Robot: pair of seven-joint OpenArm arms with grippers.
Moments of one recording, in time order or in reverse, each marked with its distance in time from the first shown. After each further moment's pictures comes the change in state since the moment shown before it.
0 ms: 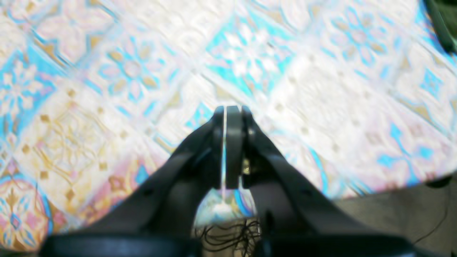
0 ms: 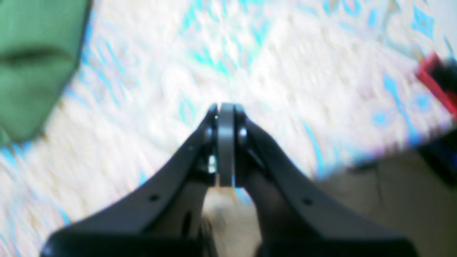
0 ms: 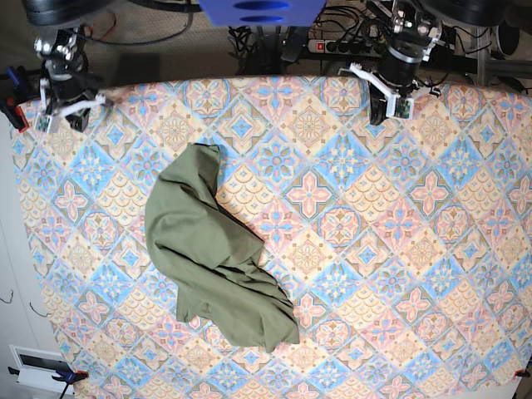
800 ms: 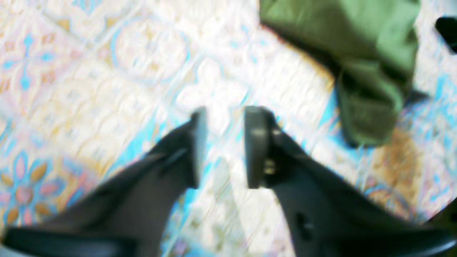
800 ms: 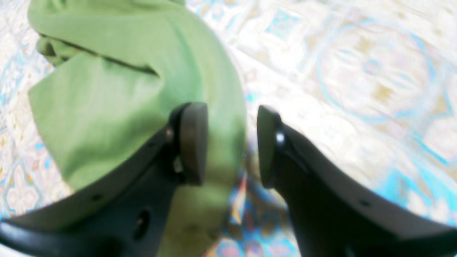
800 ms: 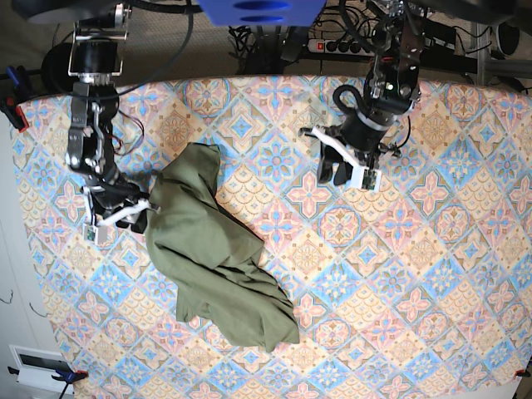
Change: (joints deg) left arm -23.5 6.8 7.2 -0.8 -7.7 -0.3 18.0; right arm 38.3 0.2 -21.0 -23.0 -0.4 -0.3 -7.0
